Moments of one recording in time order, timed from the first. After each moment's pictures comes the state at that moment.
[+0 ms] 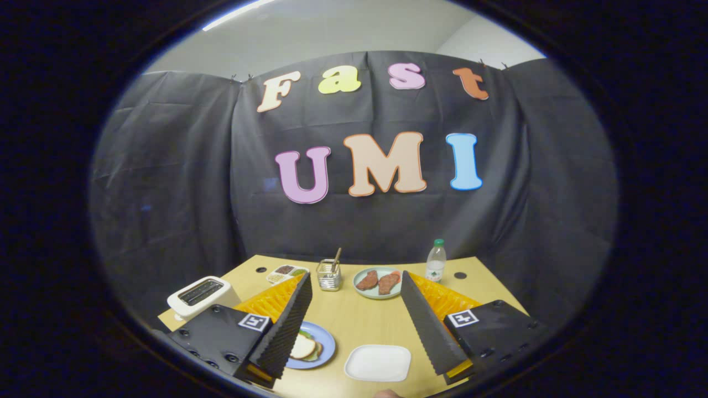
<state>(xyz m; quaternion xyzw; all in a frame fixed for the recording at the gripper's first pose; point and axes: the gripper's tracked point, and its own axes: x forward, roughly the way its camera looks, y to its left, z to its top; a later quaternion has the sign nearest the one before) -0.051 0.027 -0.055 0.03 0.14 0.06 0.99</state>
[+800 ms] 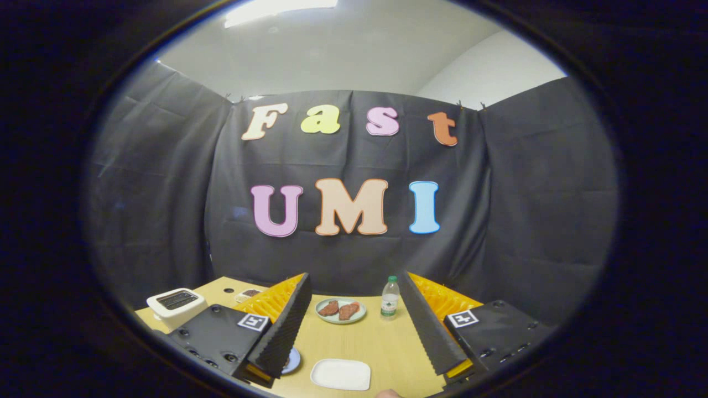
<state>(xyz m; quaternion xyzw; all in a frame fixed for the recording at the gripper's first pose) -0.095 -0.024 0.007 -0.01 0.04 -0.02 1.00</state>
